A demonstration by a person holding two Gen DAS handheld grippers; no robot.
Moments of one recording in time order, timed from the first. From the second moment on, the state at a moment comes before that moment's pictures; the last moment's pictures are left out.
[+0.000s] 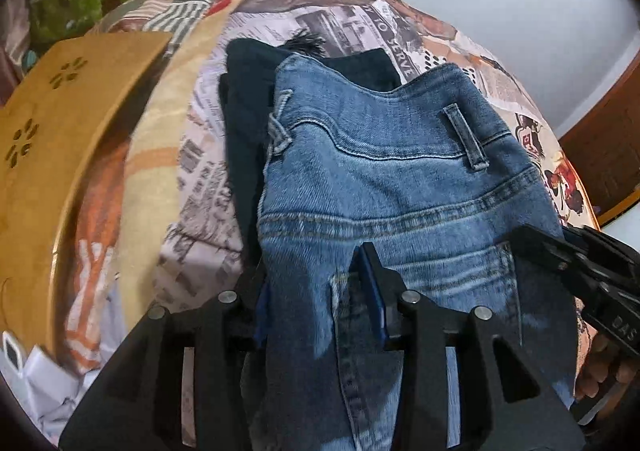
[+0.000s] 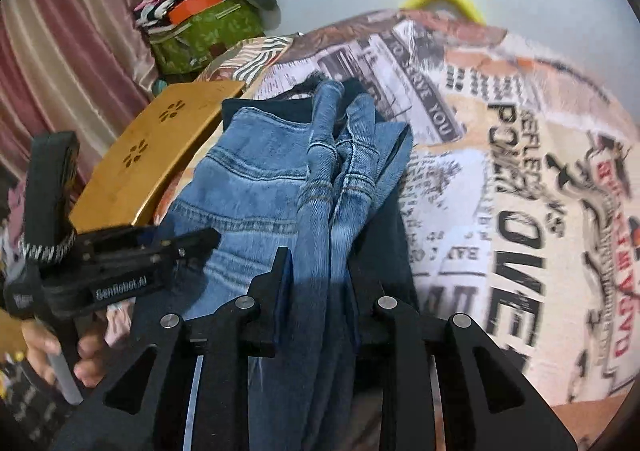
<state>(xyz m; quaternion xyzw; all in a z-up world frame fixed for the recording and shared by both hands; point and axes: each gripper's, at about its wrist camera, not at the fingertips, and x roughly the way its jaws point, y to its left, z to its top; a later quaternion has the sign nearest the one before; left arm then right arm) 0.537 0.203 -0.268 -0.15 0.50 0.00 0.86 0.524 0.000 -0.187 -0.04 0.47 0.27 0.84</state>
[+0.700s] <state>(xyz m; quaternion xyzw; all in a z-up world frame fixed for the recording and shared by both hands) 0.278 0.134 0.004 -0.08 0.28 -0.05 0.96 0.303 -0.072 0.024 0.02 0.22 0.33 0.92</state>
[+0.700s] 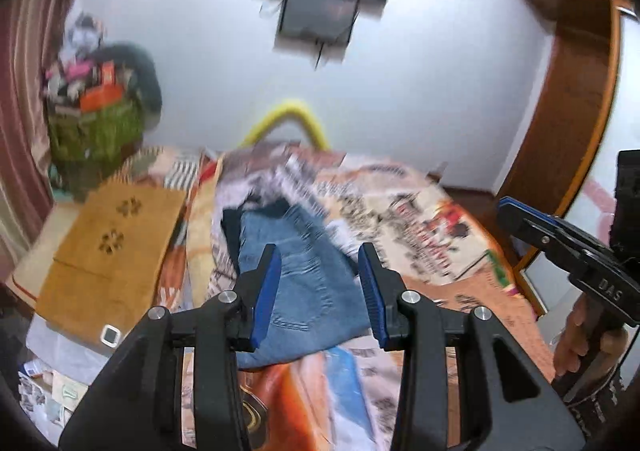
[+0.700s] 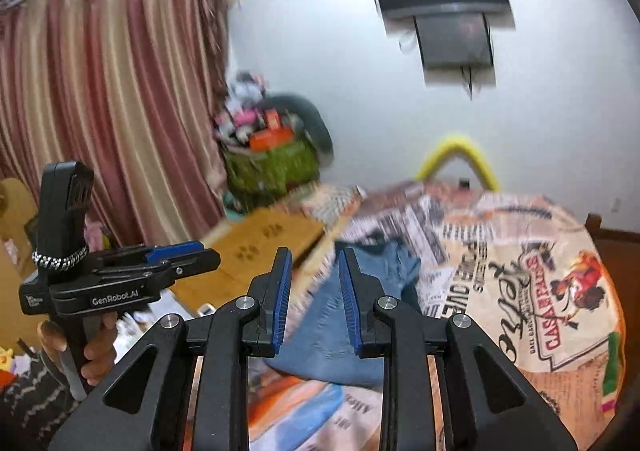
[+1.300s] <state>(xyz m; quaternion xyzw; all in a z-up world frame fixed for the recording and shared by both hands) 0.054 0.066 0.044 -0.01 0.09 -0.01 1.00 0.103 -0.101 0.047 -0.02 0.08 0.29 0.95</state>
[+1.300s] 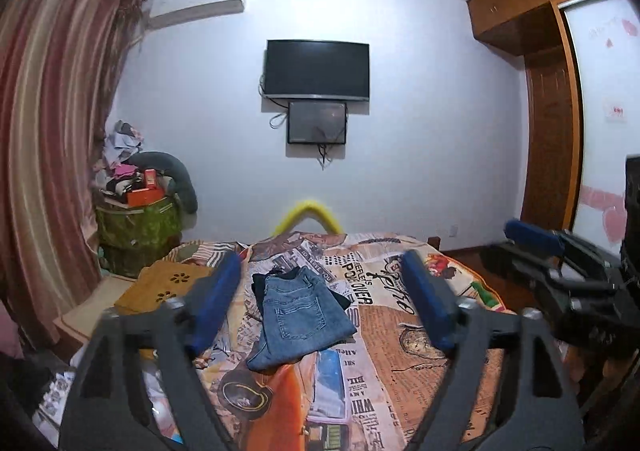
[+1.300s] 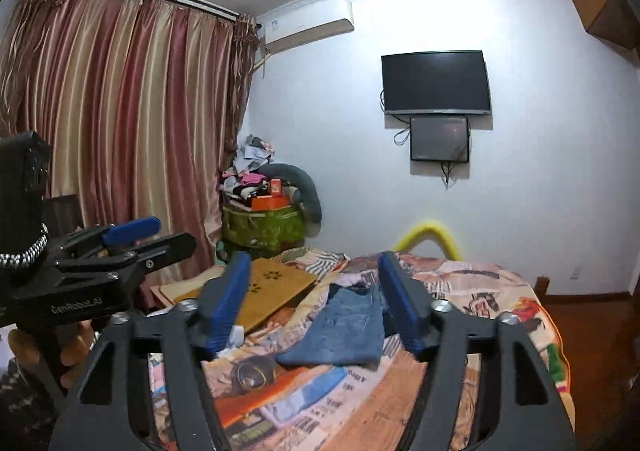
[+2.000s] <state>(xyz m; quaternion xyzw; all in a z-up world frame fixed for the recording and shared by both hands) 0.046 0.065 0.025 -0.02 0.10 0.00 0.99 0.089 -0.120 0.030 0.03 0.09 0.24 0.97</state>
